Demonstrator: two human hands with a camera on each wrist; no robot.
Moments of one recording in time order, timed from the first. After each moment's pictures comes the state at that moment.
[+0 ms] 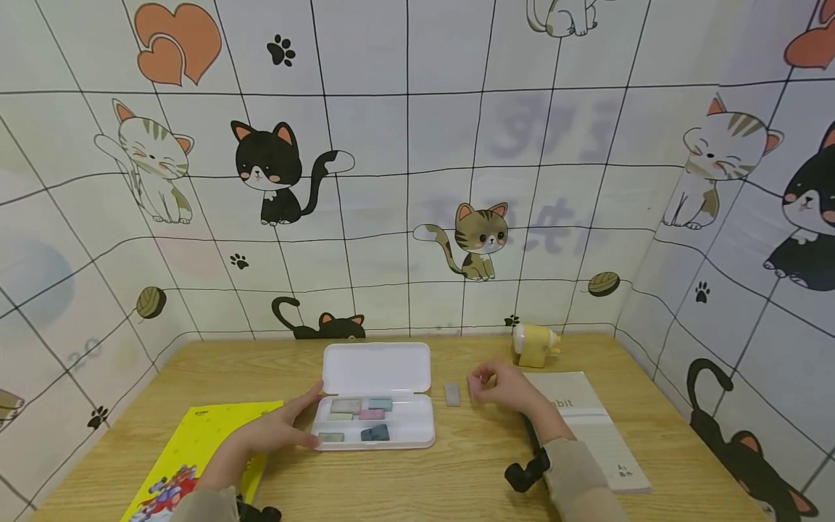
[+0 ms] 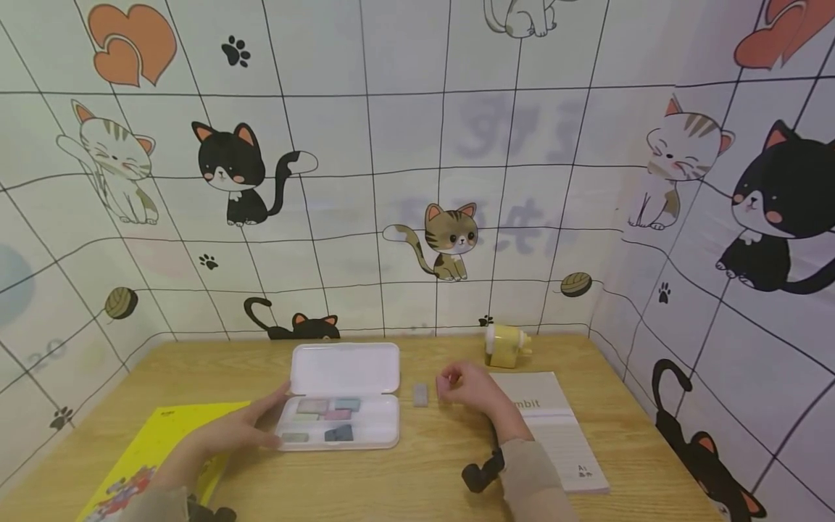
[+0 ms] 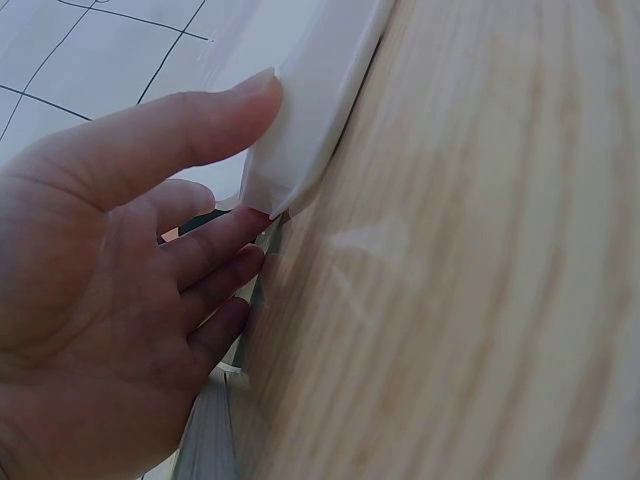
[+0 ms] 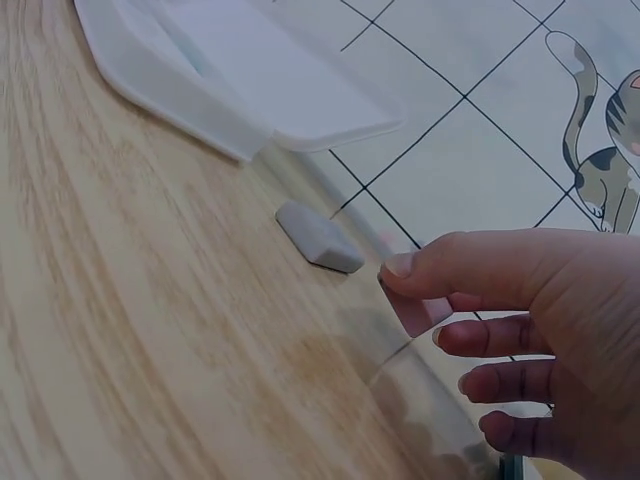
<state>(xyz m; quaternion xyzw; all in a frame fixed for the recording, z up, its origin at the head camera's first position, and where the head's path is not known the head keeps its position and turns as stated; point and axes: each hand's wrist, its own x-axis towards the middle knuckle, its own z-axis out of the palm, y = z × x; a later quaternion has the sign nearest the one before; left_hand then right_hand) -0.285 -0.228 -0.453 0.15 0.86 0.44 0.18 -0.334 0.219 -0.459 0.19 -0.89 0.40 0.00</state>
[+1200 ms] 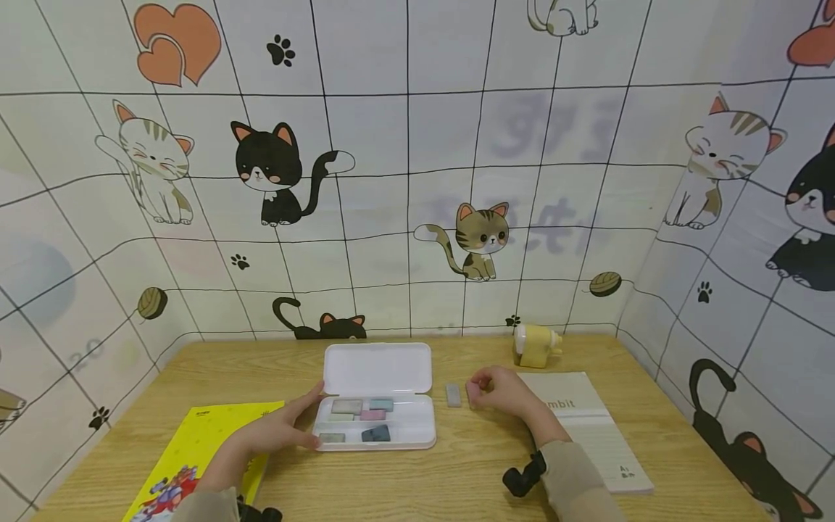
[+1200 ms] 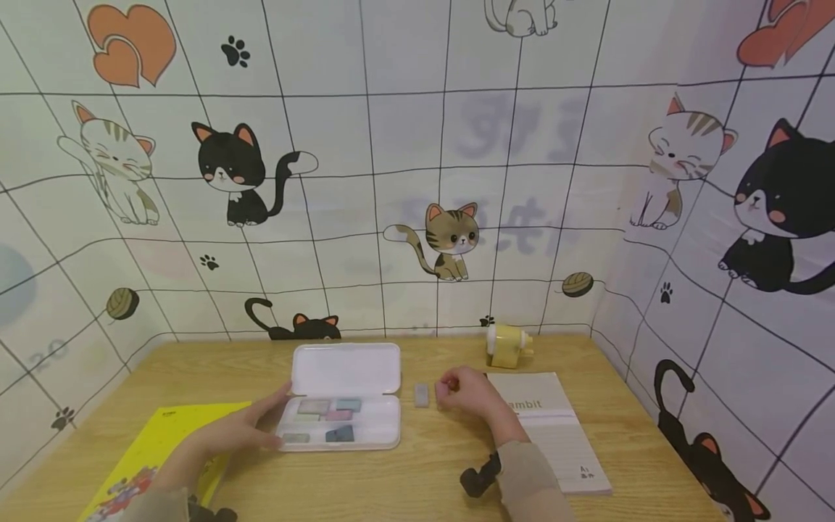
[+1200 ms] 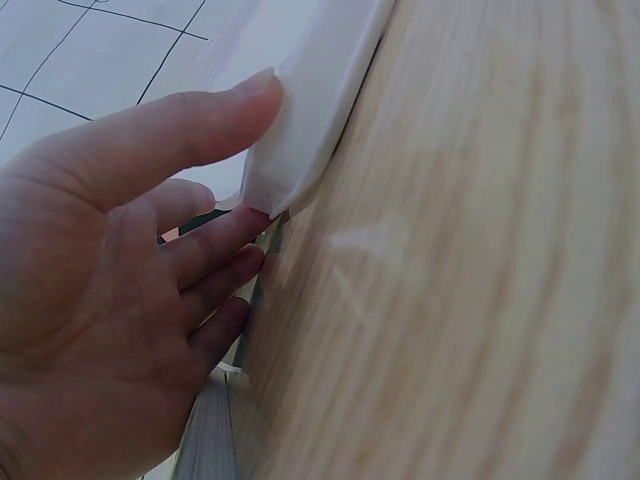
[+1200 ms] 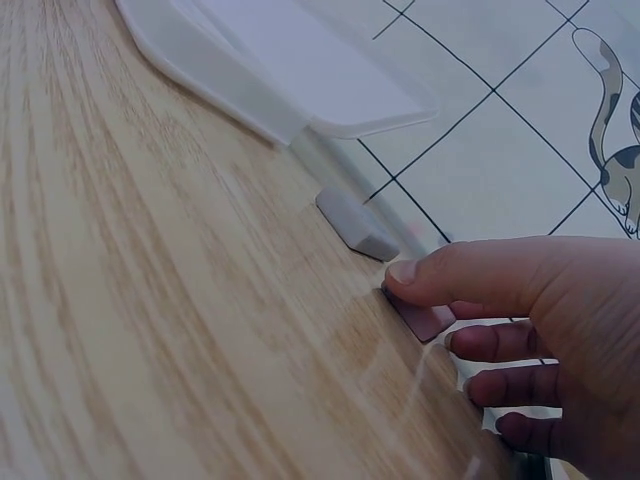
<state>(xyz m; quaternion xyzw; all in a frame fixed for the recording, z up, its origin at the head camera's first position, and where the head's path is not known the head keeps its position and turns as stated) -0.288 -0.230 -0.456 0.16 0.86 0.45 0.19 -0.335 0.213 -0.468 0.18 -0.91 0.36 0.00</state>
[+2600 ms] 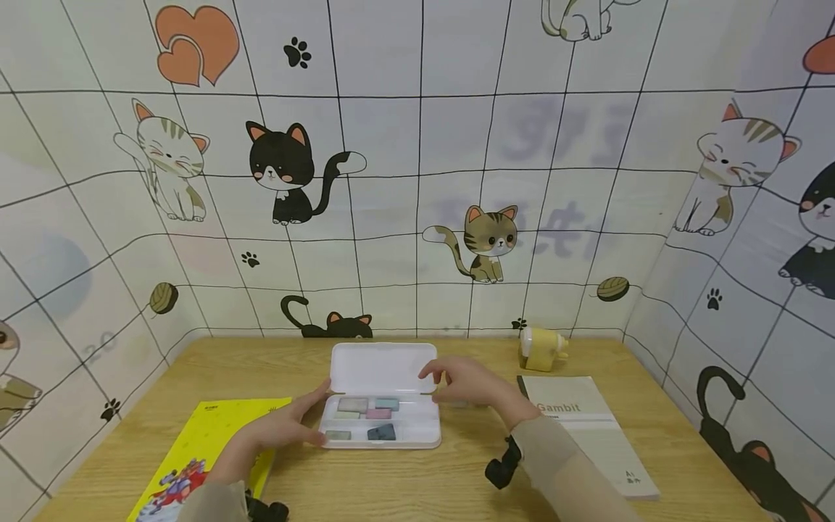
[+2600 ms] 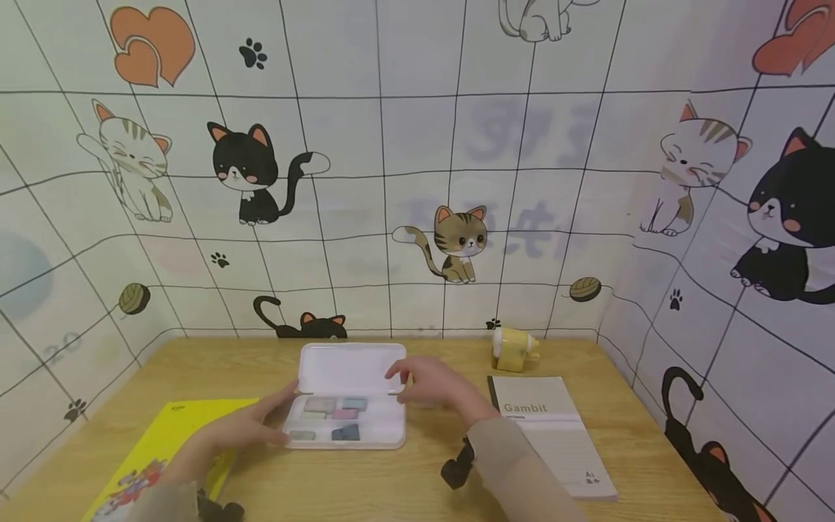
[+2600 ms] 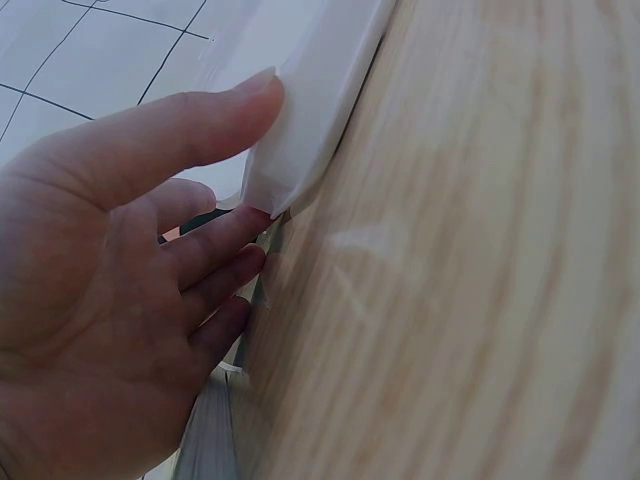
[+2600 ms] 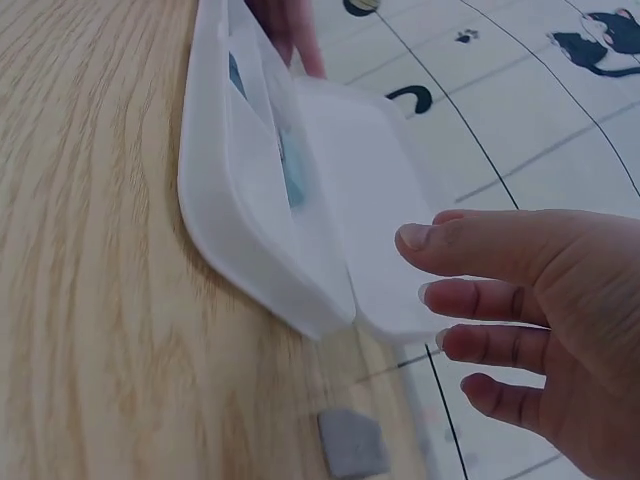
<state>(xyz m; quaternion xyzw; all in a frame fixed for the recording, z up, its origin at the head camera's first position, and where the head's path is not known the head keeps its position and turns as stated) -0.287 -0.230 -0.455 0.16 0.86 0.44 0.18 -0.334 0.137 -0.412 0.33 -0.90 0.28 -0.07</state>
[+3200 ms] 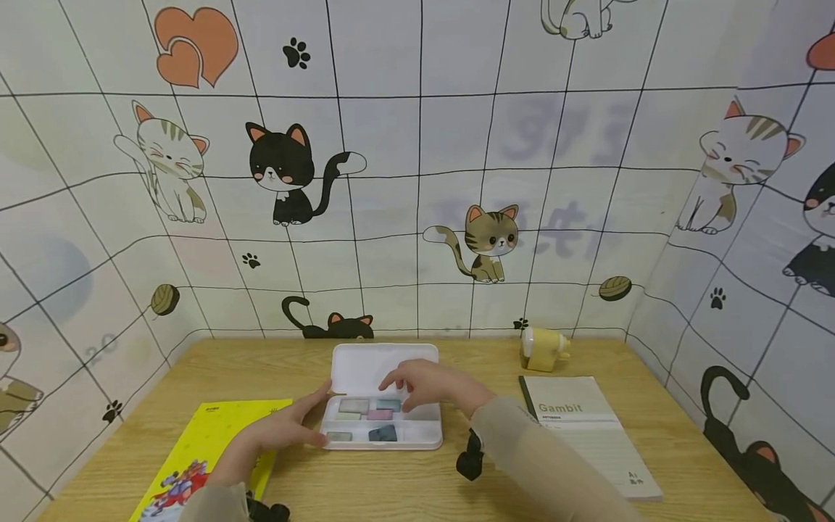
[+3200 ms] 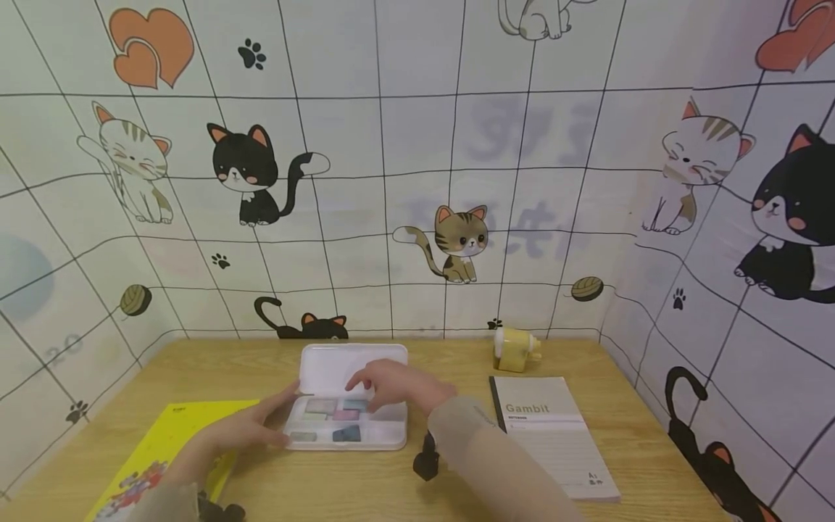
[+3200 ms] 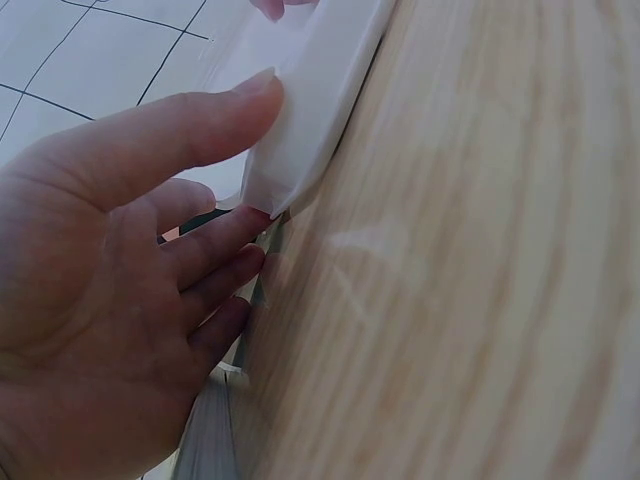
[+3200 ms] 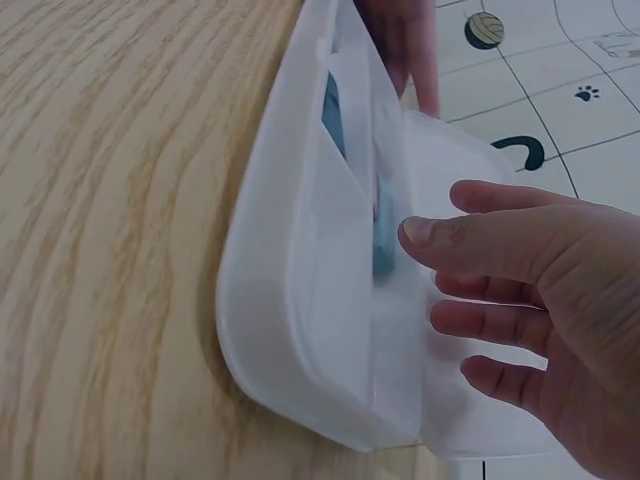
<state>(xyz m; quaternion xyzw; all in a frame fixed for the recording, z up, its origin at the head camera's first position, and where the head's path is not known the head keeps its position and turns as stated) -0.288 -0.230 -0.455 0.17 0.86 0.44 0.18 -0.345 0.072 -0.407 0.42 -0.89 0.16 -0.12</state>
